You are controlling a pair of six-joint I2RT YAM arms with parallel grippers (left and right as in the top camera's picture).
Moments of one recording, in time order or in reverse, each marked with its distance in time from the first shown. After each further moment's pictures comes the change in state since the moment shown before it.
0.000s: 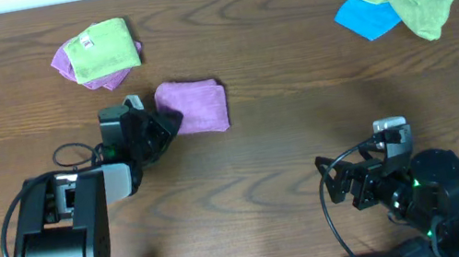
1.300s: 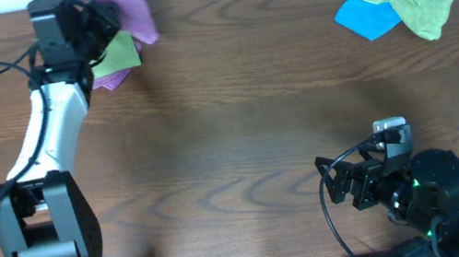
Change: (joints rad) left arm 0.131 0.047 0.807 -0.502 -0.182 0.162; right arm 0.000 0.000 -0.001 -0.002 0.000 0.000
